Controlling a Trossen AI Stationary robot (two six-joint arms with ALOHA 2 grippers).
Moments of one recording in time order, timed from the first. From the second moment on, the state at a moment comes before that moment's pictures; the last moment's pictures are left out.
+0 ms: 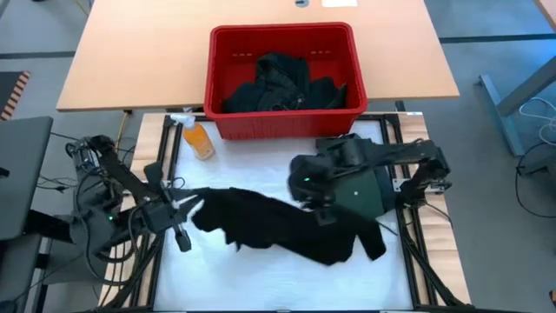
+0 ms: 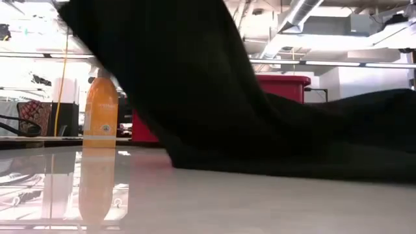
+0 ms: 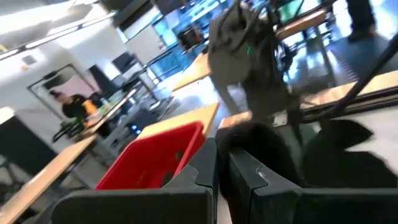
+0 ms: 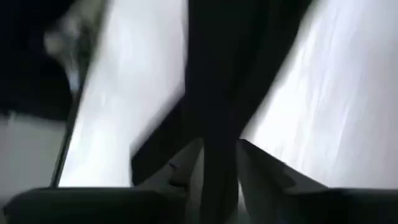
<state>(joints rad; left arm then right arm) -0.91 1.31 1.64 -0.51 -1.39 0.34 0.15 1.77 1.97 -1.29 -0.16 -0.08</state>
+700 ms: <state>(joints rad) -0.91 1.30 1.63 -1.49 -1.24 -0.69 0.72 1.44 0.80 -0.27 0.07 0.65</state>
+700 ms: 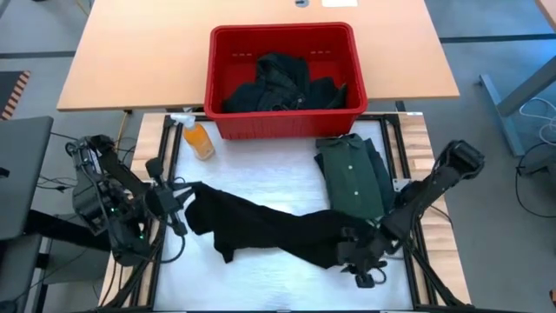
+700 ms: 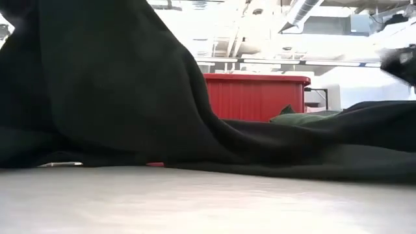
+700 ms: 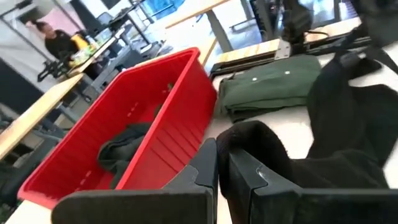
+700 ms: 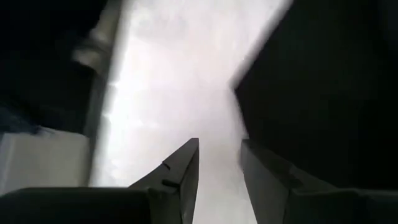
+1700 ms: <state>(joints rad) -0.91 1.30 1.63 -1.28 -1.11 -0.57 0.86 1.48 1.22 -0.58 0.12 0.58</state>
